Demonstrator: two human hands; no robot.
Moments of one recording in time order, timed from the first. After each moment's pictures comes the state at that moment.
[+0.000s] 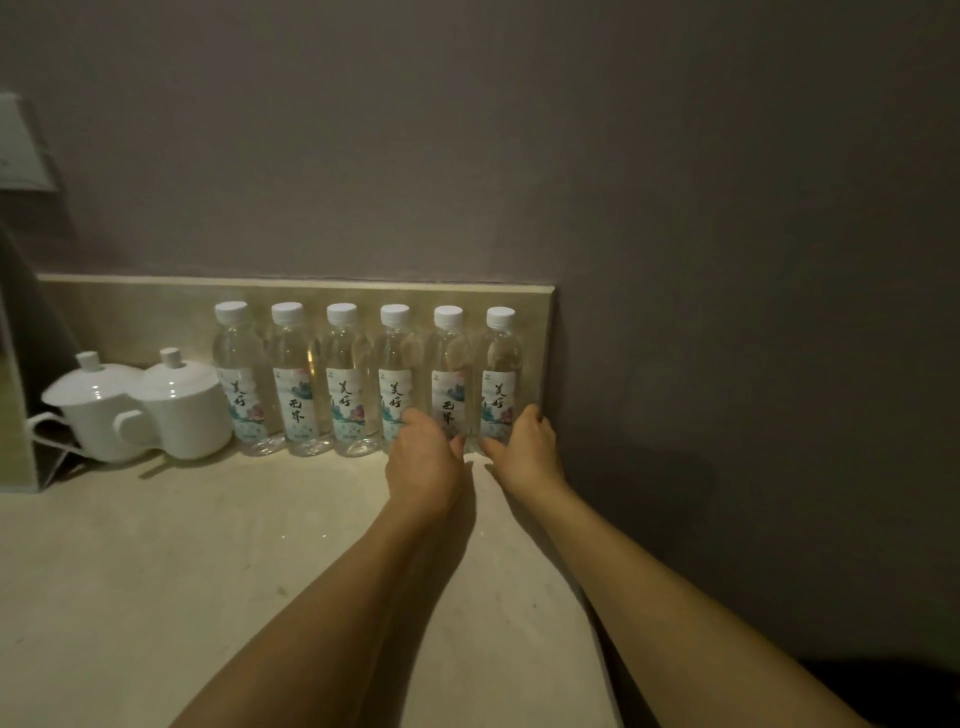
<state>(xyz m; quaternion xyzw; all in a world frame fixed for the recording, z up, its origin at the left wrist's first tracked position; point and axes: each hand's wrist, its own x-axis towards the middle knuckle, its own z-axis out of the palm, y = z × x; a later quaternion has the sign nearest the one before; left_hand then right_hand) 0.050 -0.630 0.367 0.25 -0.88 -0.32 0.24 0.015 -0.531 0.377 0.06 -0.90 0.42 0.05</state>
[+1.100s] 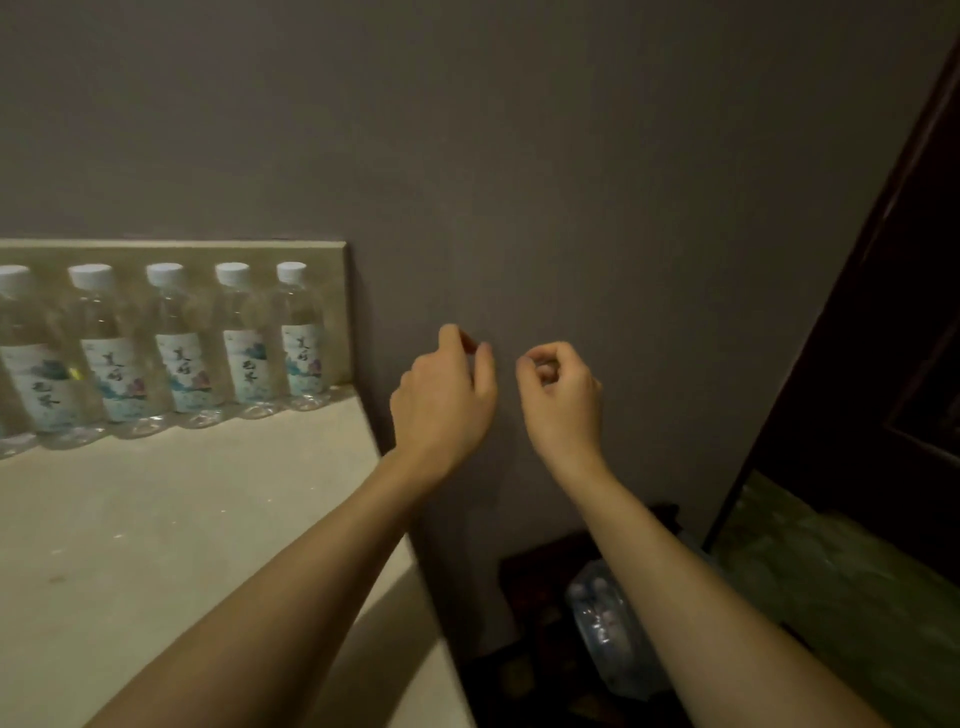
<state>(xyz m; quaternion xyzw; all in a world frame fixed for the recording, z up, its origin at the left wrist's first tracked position) 0.130 -0.446 0.429 -0.06 -0.88 -0.37 0.29 0.124 -0.331 0.412 -0.01 -0.80 0.48 0.37</state>
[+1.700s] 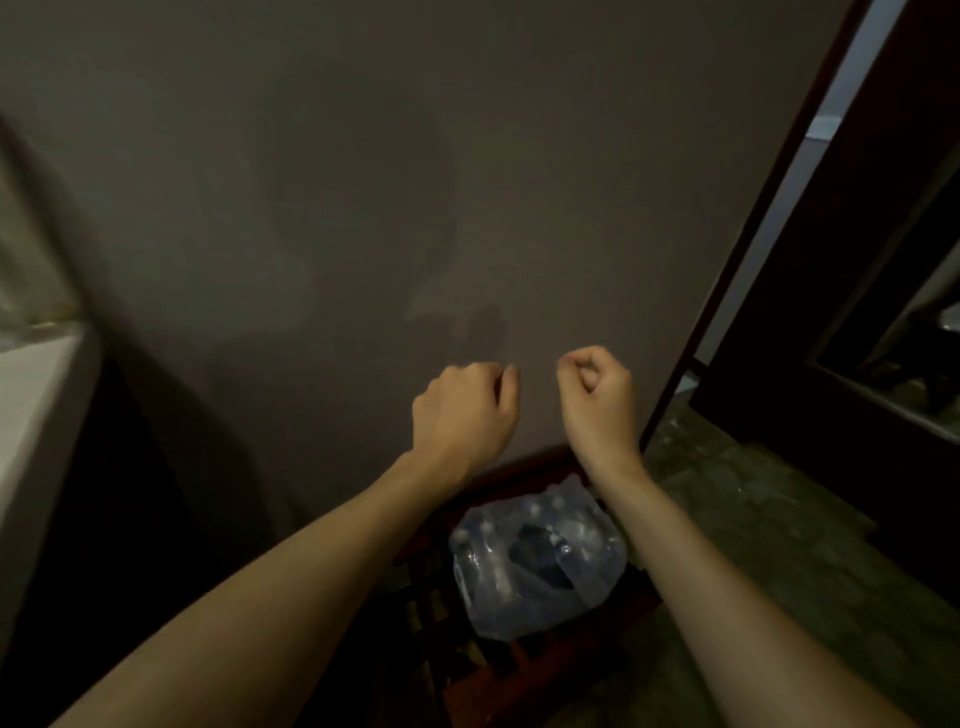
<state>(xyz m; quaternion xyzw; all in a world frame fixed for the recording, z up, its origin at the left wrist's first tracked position) 0.103 -0.170 0.346 -0.12 -0.92 -0.34 0.16 0.111 -0.034 0.334 -0.08 -0.80 0.49 0.33</state>
